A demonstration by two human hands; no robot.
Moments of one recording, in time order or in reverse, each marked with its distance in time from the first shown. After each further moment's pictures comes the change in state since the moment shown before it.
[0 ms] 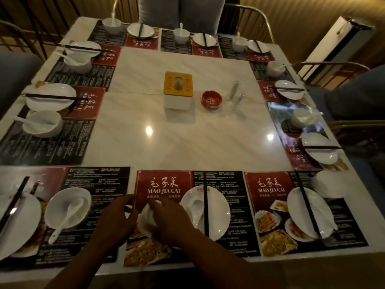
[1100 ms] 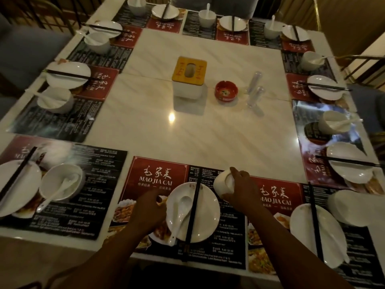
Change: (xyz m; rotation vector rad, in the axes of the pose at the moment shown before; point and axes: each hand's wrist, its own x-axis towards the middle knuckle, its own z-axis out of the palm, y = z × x) left_hand -0.006 0.085 0.099 -0.123 -0.062 -0.148; right_hand -0.028 0.220 -0.111 -0.090 0.211 0.390
